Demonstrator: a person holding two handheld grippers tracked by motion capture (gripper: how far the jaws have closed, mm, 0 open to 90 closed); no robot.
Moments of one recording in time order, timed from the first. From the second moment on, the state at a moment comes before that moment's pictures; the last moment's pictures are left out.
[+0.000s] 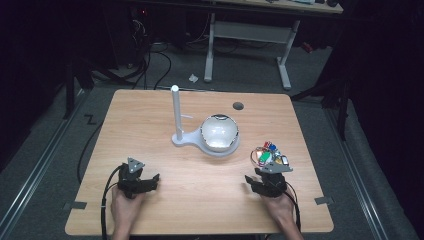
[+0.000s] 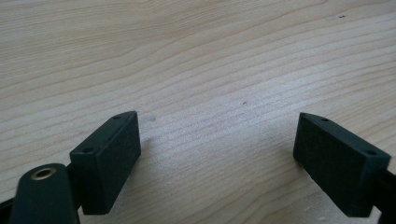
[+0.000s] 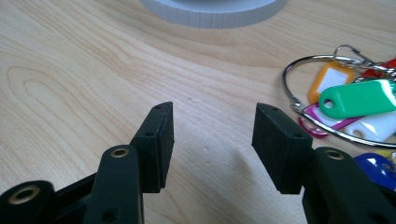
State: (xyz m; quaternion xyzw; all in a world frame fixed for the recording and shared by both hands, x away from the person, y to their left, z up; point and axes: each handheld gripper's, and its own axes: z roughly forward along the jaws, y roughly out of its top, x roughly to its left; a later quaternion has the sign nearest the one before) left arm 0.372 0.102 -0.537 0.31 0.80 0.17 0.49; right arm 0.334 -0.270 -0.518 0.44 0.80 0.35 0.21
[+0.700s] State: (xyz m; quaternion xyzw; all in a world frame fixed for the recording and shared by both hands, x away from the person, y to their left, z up) left arm 0.372 0.103 -0.537 0.31 0.79 0.17 0.49; right arm 0.337 -0.304 -0.502 0.49 0.76 0.36 0.23
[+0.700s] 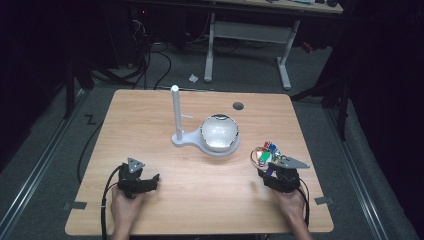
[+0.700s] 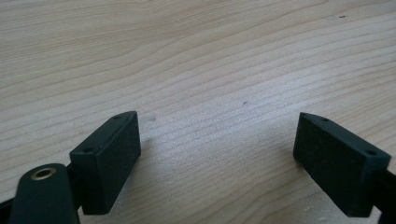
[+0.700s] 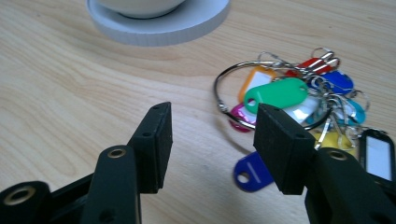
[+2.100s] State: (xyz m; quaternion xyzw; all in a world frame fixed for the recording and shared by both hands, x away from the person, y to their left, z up) left arm 0.372 0.102 -0.537 0.31 0.80 0.17 0.49; right arm 0.398 -0.346 -0.517 0.59 0.71 0.31 0.22
